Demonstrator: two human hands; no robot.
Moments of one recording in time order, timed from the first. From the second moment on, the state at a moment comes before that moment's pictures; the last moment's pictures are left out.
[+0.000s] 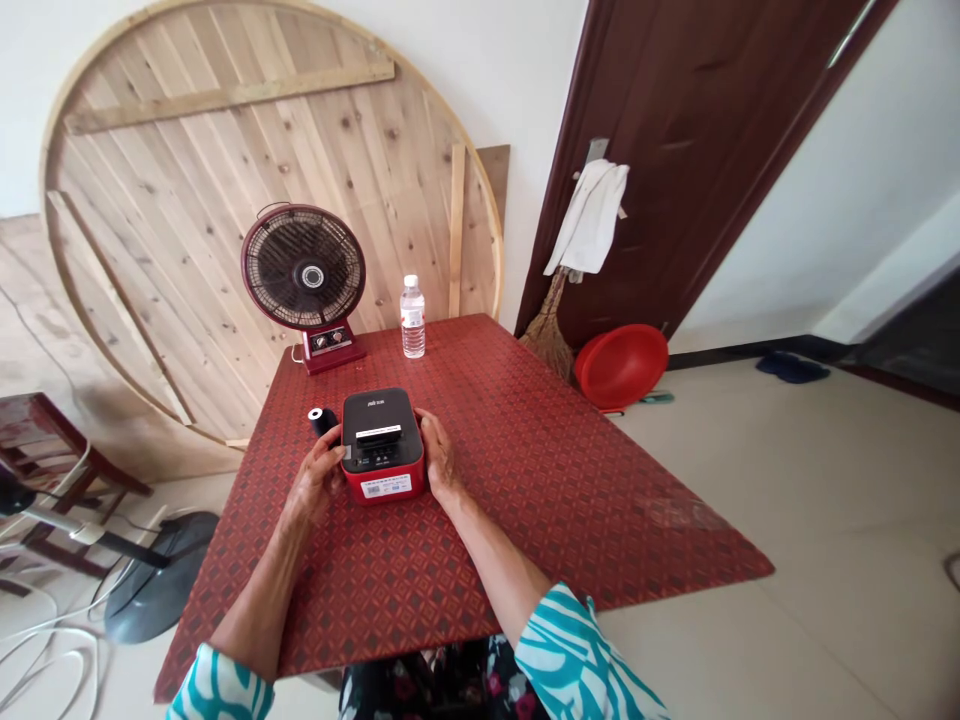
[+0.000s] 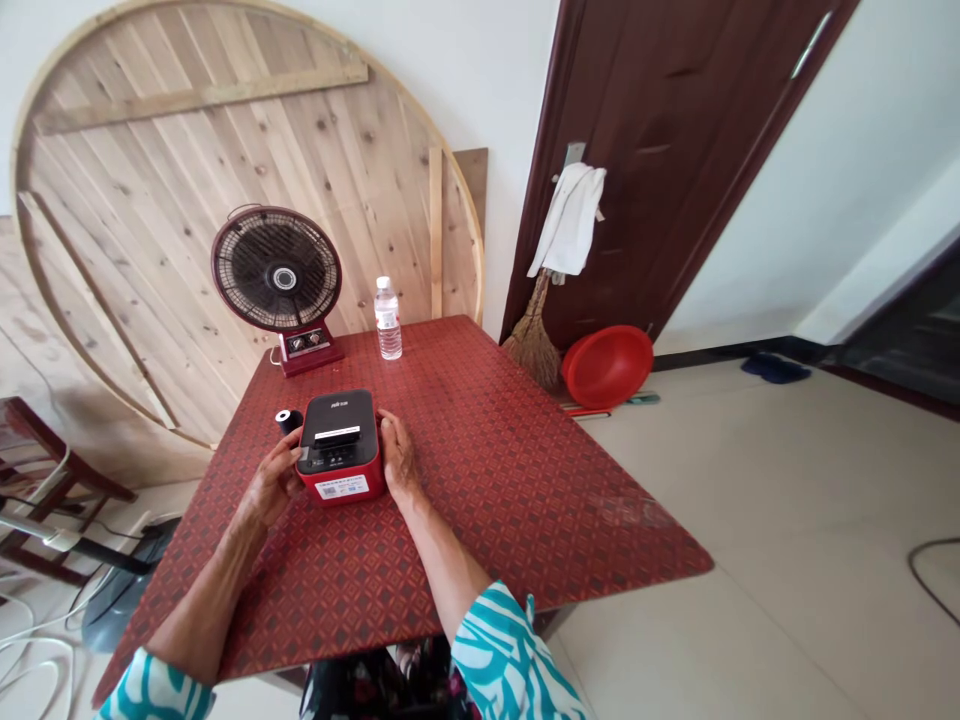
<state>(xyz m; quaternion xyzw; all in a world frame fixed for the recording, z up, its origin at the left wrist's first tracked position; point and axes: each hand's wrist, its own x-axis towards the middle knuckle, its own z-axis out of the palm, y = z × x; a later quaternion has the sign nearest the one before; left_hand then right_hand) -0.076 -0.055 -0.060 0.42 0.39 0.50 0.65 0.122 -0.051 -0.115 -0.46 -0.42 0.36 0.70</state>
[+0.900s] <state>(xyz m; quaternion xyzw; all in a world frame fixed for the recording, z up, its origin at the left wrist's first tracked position) -0.077 -0.054 -0.061 0.43 0.41 0.52 0.61 0.115 -0.044 -0.118 -0.47 -0.37 0.38 0.71</state>
